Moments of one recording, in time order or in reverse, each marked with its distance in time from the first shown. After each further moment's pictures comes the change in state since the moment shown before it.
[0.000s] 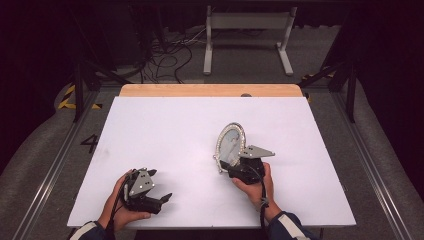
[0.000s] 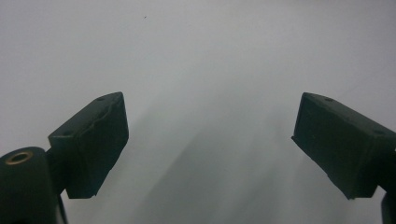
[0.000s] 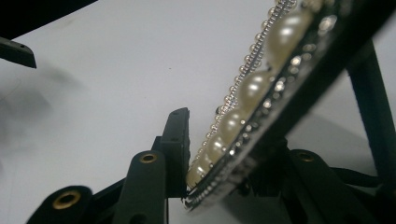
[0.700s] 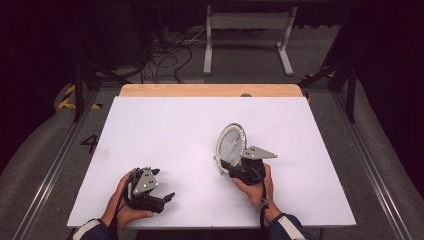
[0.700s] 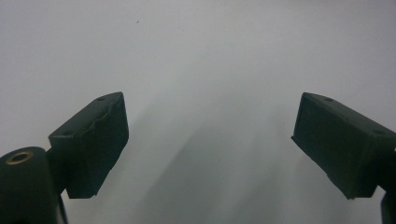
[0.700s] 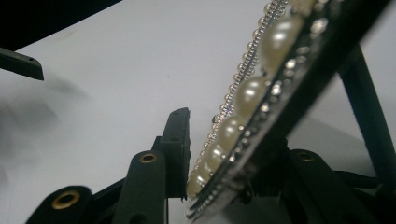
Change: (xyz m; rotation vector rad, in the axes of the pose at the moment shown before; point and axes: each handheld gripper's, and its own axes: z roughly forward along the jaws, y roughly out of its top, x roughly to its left) left arm -0.001 0.005 0.007 0.000 -0.017 0.010; right arm 0.000 -0.003 -0.001 -0.037 -0.008 0.025
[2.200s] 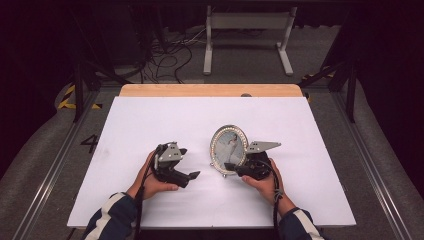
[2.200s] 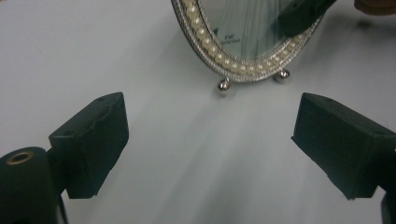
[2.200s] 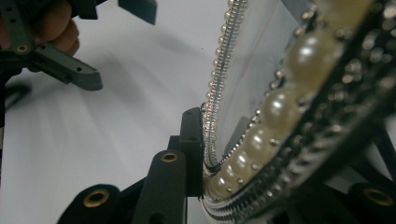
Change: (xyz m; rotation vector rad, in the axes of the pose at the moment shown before) left arm 0.026 0.079 0.062 -0.097 -0.180 -0.011; right arm -0.028 0.009 -0.005 0.128 0.233 -0.060
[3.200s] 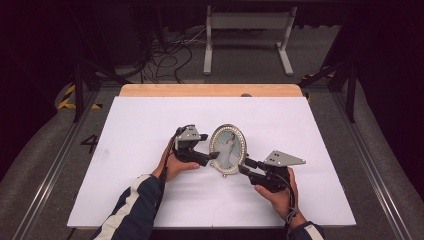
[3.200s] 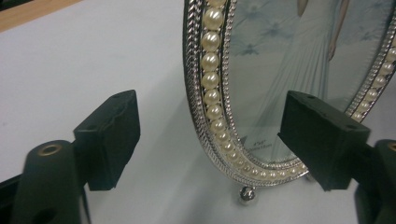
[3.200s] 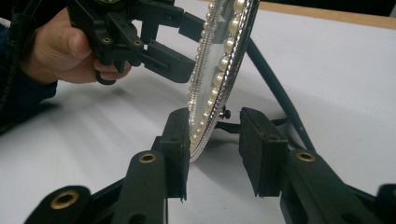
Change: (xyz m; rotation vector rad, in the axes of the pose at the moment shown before) left arm 0.022 0.033 0.051 -0.106 -0.055 -0.062; right arm 0.025 -0.018 -0.052 -0.168 -0.189 -0.017
